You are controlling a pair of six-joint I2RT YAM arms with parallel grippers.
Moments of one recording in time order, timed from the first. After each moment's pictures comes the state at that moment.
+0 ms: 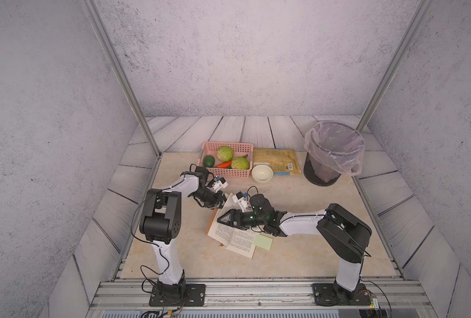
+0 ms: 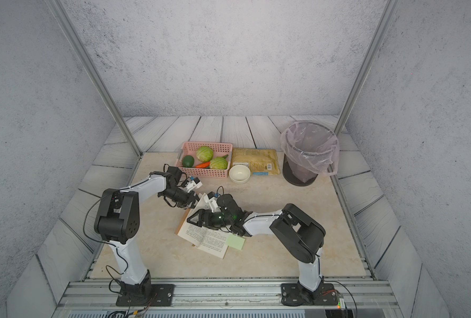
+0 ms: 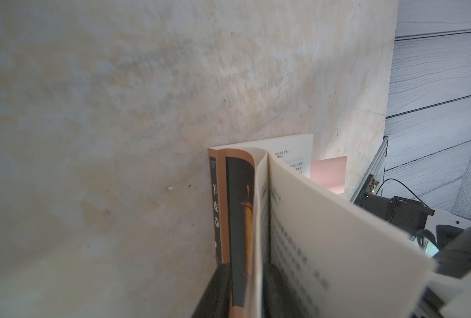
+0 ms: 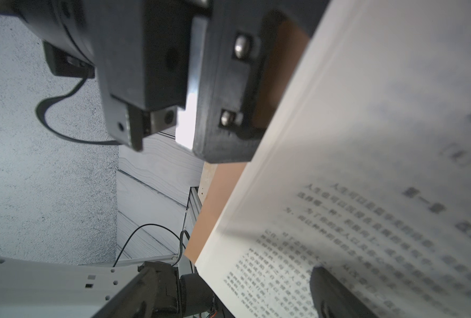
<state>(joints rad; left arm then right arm) -0.19 1.93 1.32 -0.90 0.79 0.14 0.92 1.87 0.96 0.49 -0.57 1.01</state>
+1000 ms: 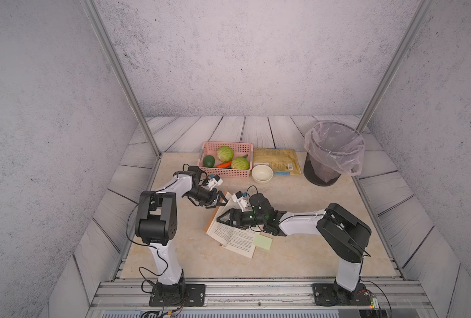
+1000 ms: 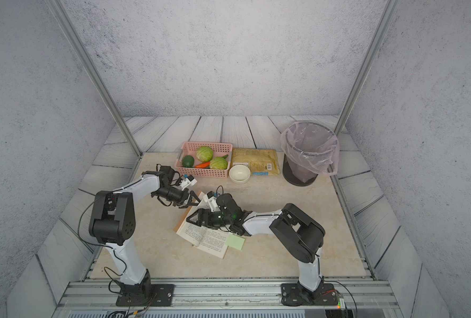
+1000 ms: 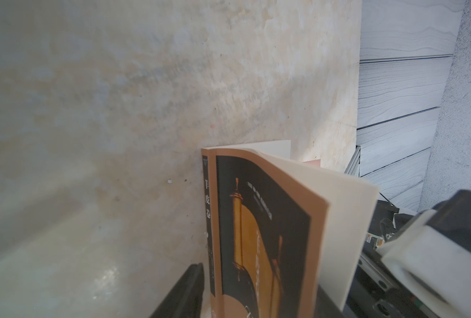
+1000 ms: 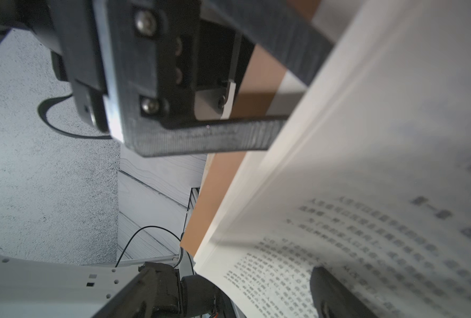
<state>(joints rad) -0.12 1.89 1.31 -0.92 0.89 0.17 0.92 1.87 0.98 0.49 -0.57 1.01</state>
